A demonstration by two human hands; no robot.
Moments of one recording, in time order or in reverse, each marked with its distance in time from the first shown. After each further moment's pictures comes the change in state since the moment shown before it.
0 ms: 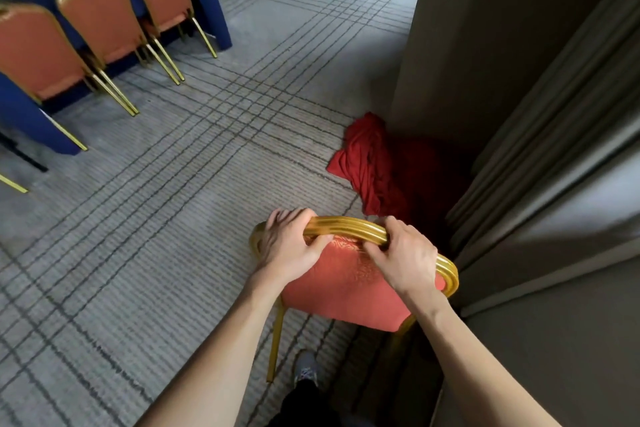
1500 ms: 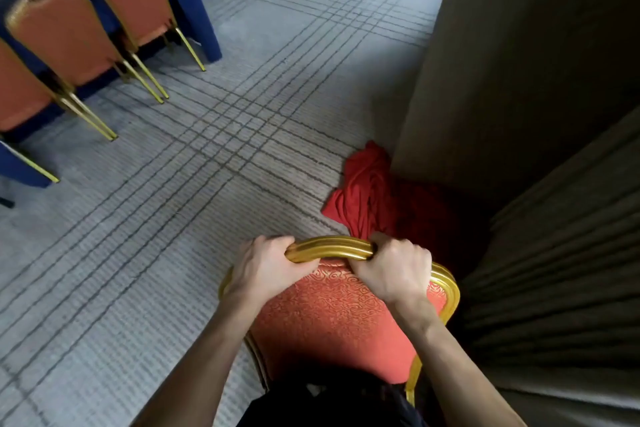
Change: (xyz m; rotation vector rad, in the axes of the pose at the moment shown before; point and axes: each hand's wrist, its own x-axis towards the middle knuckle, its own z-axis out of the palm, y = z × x) left_hand 0.337 -0.012 0.027 0.135 -0.140 -0.208; right_hand 0.359 0.020 0.021 -0.172 -0.194 0.101
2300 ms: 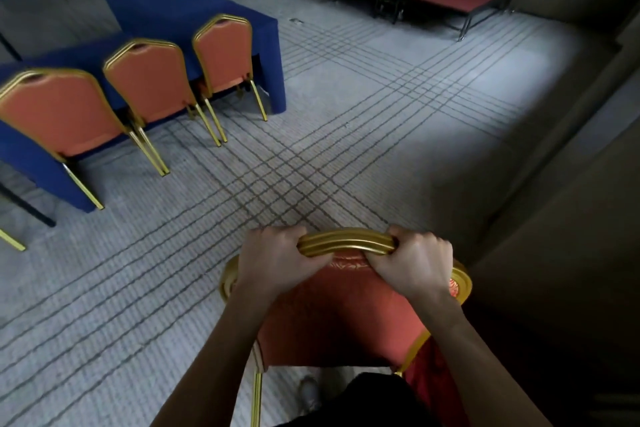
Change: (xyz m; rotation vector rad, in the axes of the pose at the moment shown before) left_hand 0.336 -0.140 -0.123 0.127 0.462 0.067; right_hand 0.360 -0.211 -0.027 0.150 0.210 -0.271
